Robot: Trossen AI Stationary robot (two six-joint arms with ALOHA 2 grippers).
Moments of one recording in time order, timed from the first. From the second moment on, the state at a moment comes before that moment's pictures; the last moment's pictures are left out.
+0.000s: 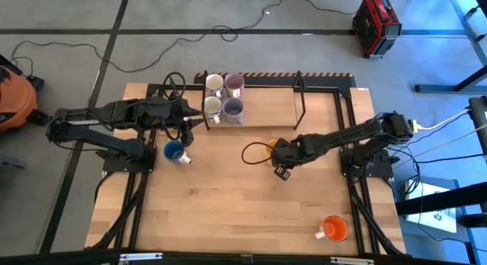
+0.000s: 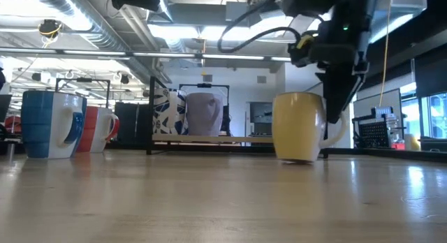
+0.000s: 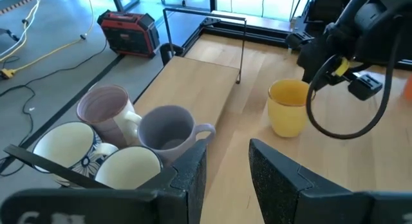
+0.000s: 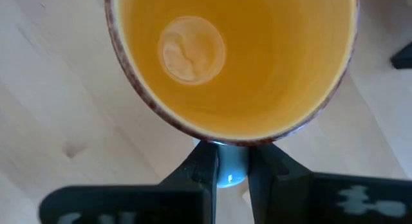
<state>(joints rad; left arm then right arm) 0.04 0.92 1.06 -0.64 -0.35 -0.16 0.15 1.61 1.08 -0.90 0.20 0.74</state>
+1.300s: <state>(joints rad) 0.04 0.92 1.06 -0.64 -0.35 -0.16 0.43 1.21 0.88 -0.68 0.50 0.60</state>
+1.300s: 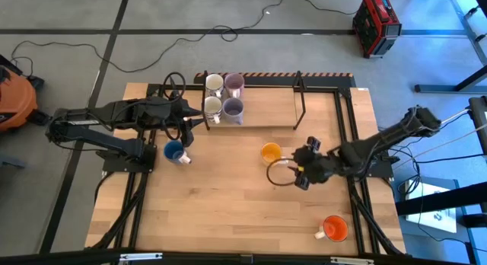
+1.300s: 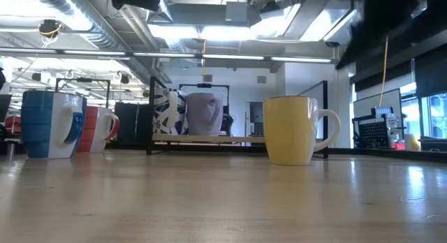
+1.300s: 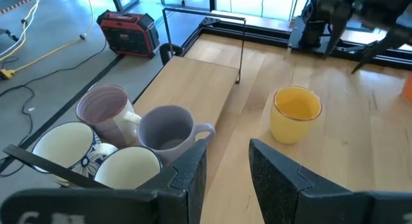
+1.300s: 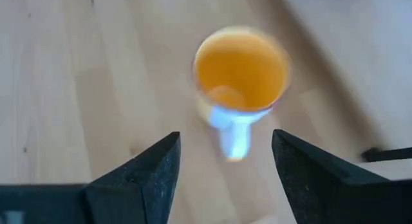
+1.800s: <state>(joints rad) 0.04 0.92 1.06 -0.64 -0.35 -0.20 0.37 1.23 0.46 -0.09 0.55 0.63</state>
